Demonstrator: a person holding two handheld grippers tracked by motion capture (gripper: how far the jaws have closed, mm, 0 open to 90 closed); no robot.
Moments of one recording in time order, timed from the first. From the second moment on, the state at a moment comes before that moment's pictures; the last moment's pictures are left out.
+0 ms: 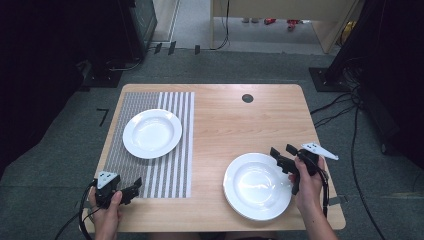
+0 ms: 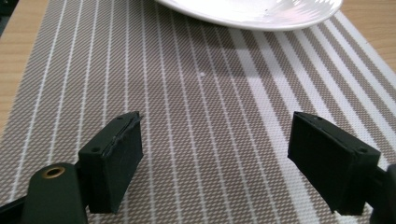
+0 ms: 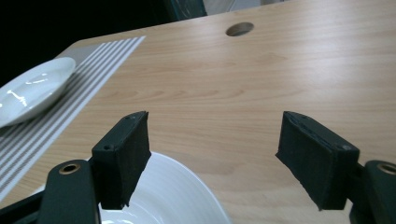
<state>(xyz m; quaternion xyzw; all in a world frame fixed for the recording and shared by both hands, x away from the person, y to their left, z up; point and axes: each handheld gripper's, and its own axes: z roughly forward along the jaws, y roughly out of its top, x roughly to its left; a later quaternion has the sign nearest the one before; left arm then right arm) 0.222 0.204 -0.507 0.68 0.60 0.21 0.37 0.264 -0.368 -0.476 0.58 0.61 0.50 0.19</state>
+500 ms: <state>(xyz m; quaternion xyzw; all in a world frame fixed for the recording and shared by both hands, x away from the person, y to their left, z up) 0.213 0.229 -0.512 0.69 0.60 0.22 0.34 0.228 -0.420 -0.508 0.63 0.60 0.46 0.21</state>
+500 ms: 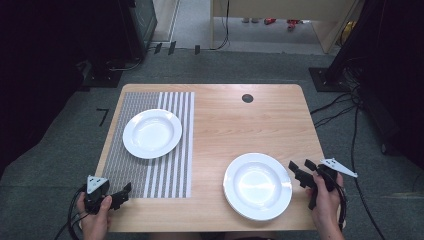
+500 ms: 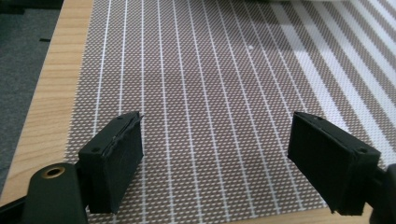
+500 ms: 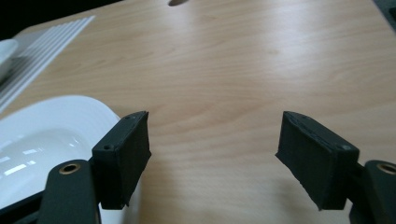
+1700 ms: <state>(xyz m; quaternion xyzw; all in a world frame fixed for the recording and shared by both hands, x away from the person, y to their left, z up) 0.211 0.221 -0.518 0.69 0.59 0.26 0.31 0.194 -0.431 -0.526 0.62 0.68 0.30 0.26</state>
